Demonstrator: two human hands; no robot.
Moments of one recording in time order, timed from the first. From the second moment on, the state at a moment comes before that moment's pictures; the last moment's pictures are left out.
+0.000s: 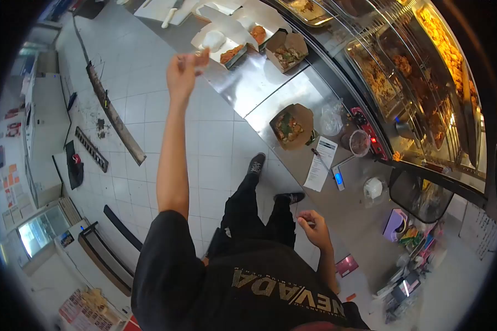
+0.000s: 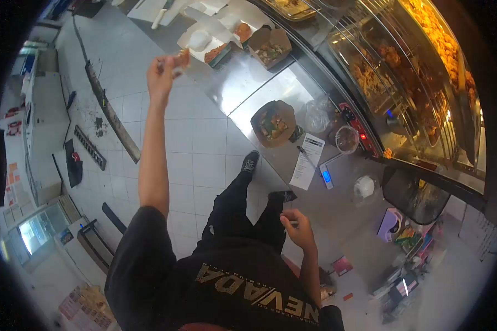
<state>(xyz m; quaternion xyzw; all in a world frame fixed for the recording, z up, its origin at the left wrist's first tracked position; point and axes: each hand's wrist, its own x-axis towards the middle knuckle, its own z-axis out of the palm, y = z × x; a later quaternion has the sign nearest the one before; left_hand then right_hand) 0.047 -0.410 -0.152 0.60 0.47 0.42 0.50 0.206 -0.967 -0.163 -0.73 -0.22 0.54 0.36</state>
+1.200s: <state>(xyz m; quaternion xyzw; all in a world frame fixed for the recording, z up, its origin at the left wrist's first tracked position) 0.062 -0.212 -0.227 0.83 0.40 0.21 0.33 0.102 -1.077 -0.298 -0.84 -0.10 0.48 0.24</state>
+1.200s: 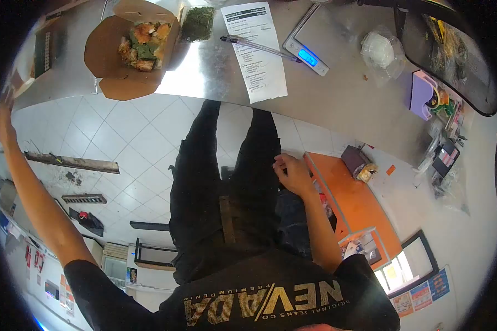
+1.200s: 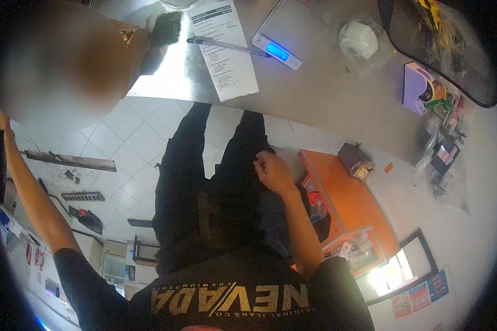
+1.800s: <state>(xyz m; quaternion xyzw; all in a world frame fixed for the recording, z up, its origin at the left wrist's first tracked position) 0.059 -0.207 -0.217 0.86 0.42 0.21 0.21 0.102 -1.090 -0.302 -0.84 -0.08 0.50 0.20</state>
